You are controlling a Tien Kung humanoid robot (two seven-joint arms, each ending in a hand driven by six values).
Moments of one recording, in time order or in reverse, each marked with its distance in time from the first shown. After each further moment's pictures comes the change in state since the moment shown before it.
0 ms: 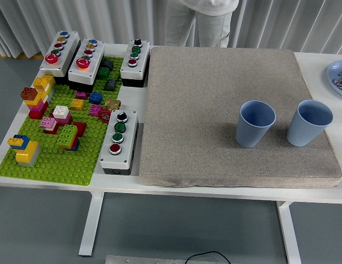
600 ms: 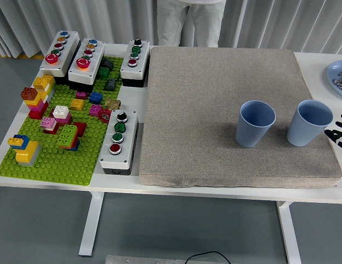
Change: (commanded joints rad) left arm 0.001 -0.001 -0.004 -0.001 0.005 0.001 0.001; right arm 0.020 0.012 -0.058 0.012 -0.029 -0.033 0.006
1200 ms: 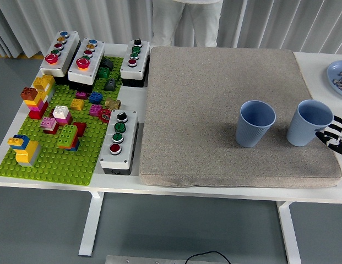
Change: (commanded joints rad) left arm 0.003 -0.005 -0.002 0.000 0.001 -0.001 0.002; right arm 0.003 0.021 -0.053 0.021 -0.027 -0.037 0.008
